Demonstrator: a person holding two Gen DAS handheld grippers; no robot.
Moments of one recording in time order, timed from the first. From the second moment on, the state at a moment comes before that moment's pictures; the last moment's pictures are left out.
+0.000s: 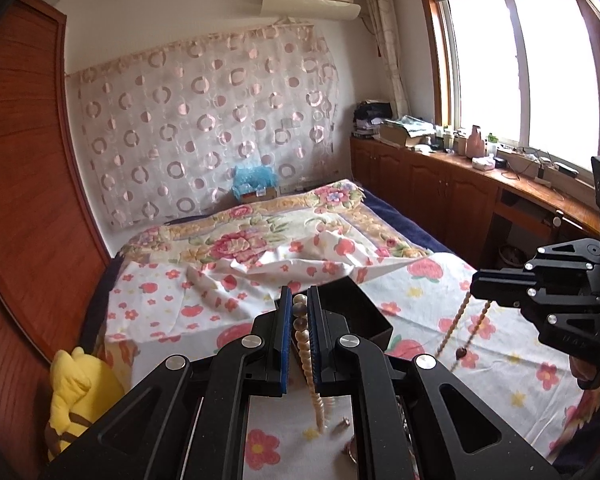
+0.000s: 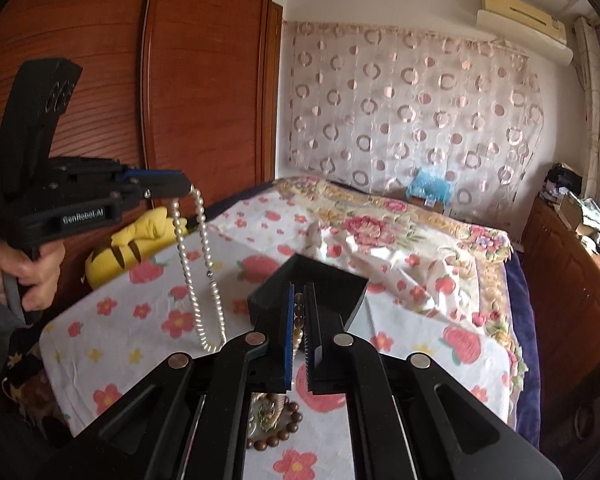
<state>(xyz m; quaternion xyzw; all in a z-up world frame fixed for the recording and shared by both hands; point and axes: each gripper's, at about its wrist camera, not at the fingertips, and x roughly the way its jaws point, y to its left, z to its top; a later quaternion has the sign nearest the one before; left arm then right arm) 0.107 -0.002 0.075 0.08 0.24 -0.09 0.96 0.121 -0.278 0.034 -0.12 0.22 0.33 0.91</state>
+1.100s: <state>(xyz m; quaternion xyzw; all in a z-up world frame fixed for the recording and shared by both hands) 0.202 -0.005 0.067 0.03 0.25 -0.10 0.96 0.197 -0.261 0.104 -0.11 0.16 0.35 0.92</state>
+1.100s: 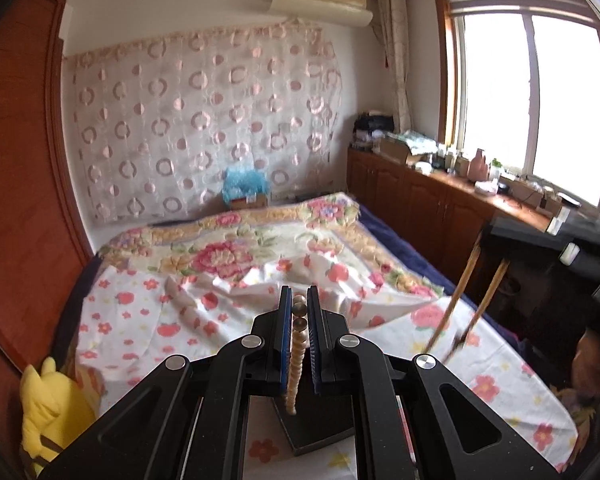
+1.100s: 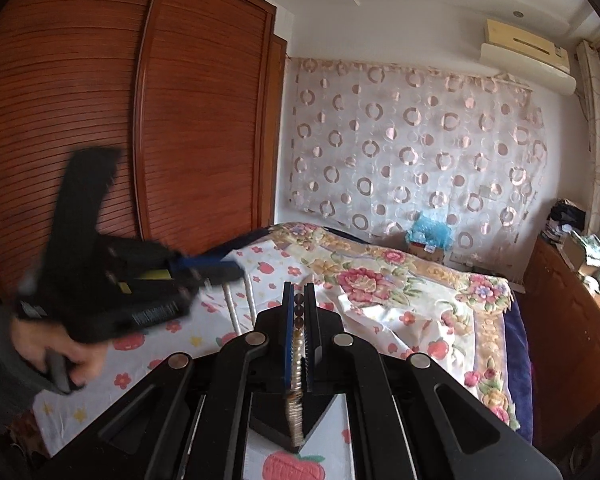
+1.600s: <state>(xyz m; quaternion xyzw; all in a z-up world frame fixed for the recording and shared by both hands) 0.230 0.007 -0.013 0.01 0.32 -0.11 0.94 0.253 -0.239 0.046 -0.10 0.22 0.35 0.91</state>
